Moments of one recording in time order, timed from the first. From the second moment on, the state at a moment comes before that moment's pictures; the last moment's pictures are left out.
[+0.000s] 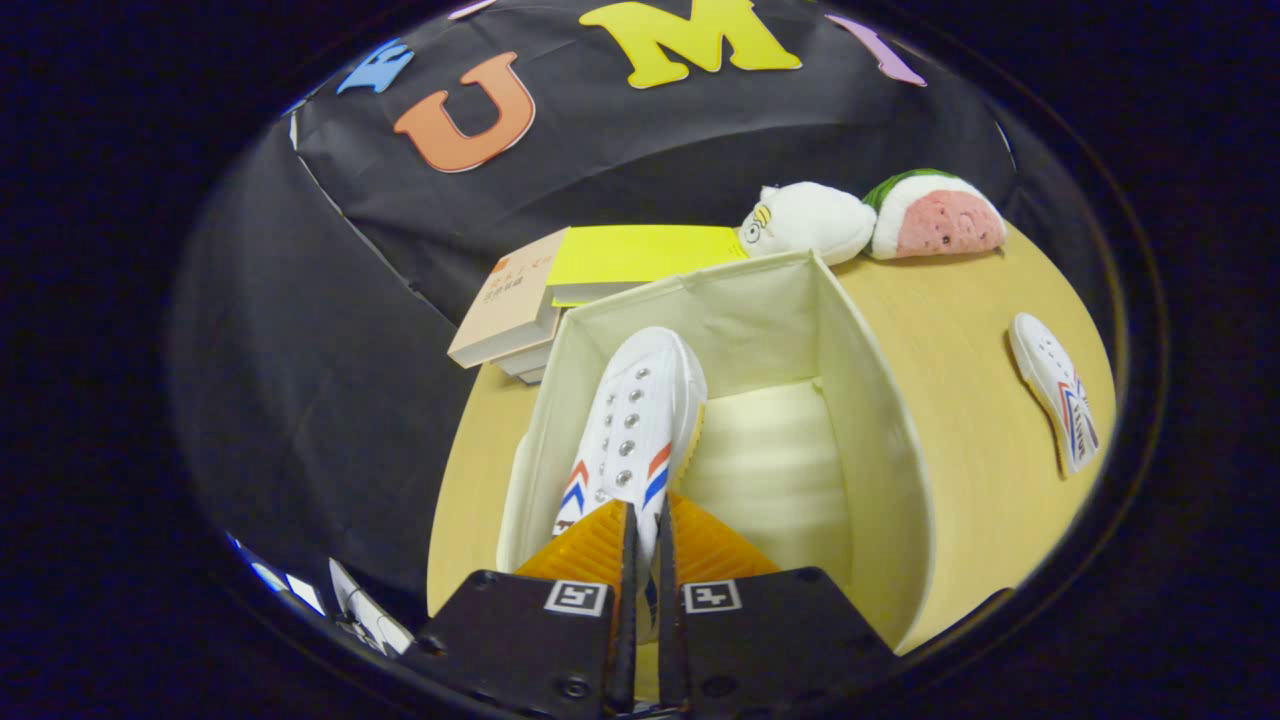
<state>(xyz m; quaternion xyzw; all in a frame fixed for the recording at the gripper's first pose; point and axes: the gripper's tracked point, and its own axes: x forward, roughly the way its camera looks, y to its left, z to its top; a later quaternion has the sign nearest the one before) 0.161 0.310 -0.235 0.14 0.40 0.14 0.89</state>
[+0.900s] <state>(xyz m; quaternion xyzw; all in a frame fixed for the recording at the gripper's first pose) 0.114 0.147 -0.072 -0.03 0.10 0.08 0.99</state>
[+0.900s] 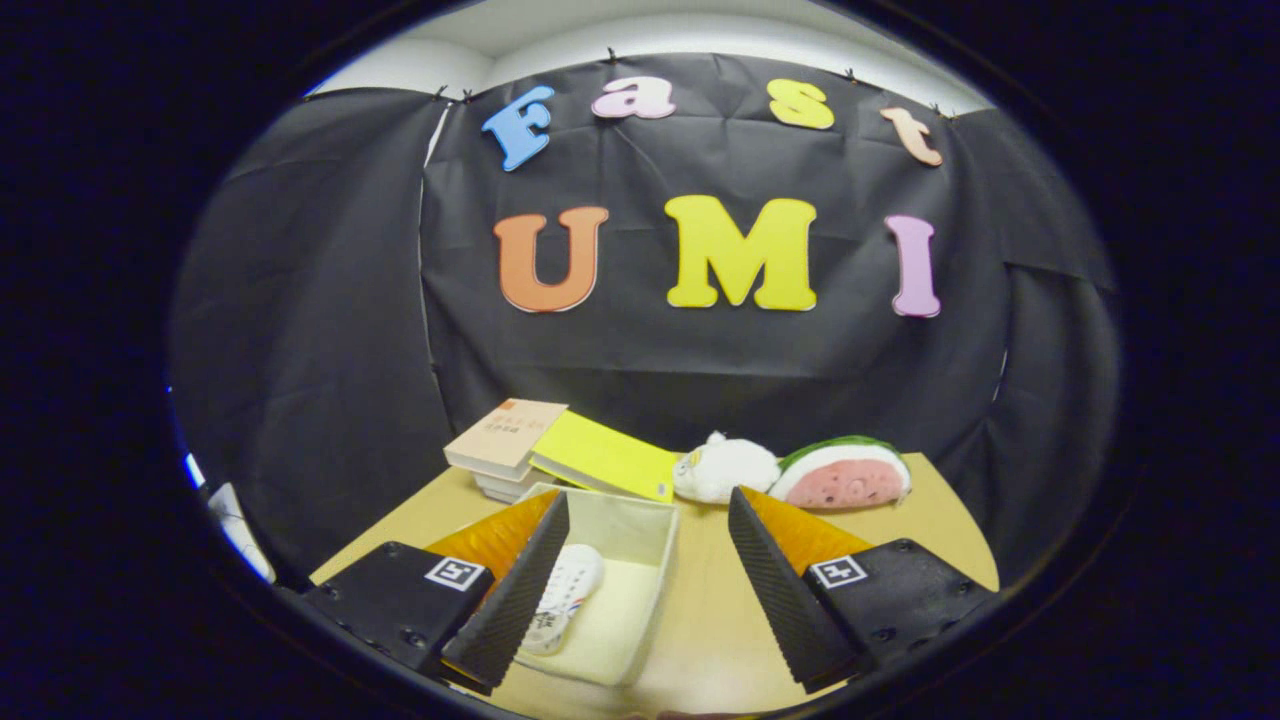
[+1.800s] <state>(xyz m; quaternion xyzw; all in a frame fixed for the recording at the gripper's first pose) 0.149 -0.080 -0.154 -0.02 0.24 0.02 0.97</state>
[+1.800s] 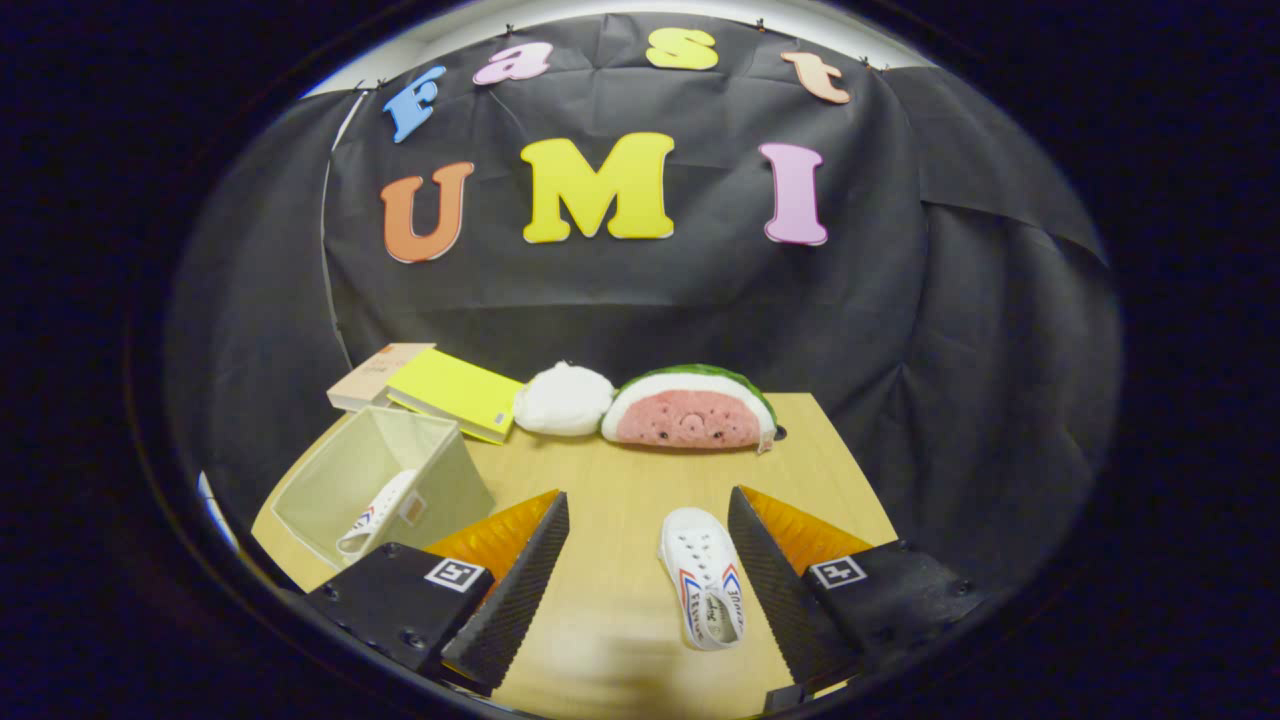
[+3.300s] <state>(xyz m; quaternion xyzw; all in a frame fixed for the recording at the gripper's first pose) 0.188 -0.163 -0.344 0.00 0.60 0.05 0.80</state>
